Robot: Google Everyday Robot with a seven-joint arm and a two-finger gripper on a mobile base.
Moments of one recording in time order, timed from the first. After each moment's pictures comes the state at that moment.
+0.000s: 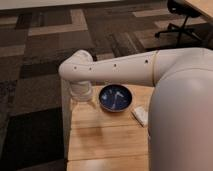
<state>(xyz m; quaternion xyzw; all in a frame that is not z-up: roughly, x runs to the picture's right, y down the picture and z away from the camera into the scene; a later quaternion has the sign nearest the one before) -0.108 0.100 0.704 -0.26 0.23 0.64 0.68</state>
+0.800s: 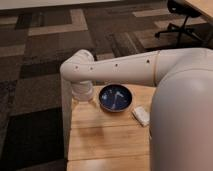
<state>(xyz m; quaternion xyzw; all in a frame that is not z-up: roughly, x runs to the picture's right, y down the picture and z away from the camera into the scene) -0.097 0.095 0.707 -0.26 0.23 0.64 0.68</state>
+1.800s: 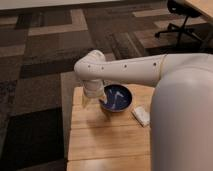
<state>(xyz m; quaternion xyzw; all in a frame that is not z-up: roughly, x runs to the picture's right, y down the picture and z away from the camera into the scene) -0.044 0.084 0.752 -0.27 0.20 0.55 0.77</state>
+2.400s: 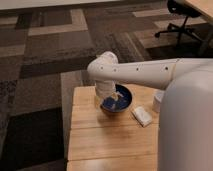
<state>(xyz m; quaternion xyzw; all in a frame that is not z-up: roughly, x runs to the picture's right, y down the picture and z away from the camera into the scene) -0.001 0.083 0.765 -0.27 0.19 0.49 0.80</state>
